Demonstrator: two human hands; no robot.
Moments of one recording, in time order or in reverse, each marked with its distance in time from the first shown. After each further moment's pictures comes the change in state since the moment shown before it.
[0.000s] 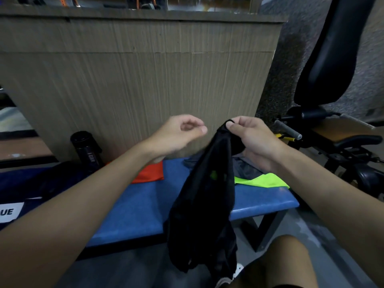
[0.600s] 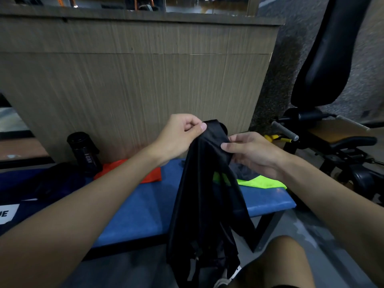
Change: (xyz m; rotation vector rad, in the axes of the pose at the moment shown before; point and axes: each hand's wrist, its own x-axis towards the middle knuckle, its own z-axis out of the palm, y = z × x) left_hand 0.004 -0.002 0.012 -0.042 0.074 0.139; right_hand -0.008 0.011 -0.022 -0.094 -0.208 0.140
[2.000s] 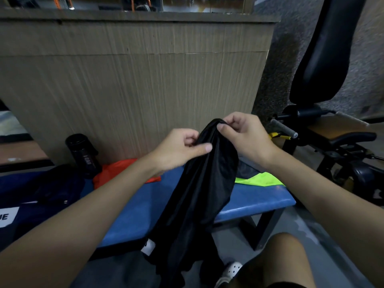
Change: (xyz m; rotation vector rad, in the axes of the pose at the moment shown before) left_hand -0.016 -0.012 0.005 -0.018 -0.190 -0.086; right_hand 0.011 -0.009 0.011 -0.283 0.280 -0.400
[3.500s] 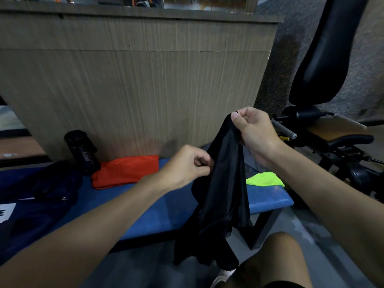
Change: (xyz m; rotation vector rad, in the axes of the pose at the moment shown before) left_hand -0.011 -0.029 0.026 0.158 -0.058 0.065; right_hand 0.012 0.003 -0.004 0.103 0.188 0.133
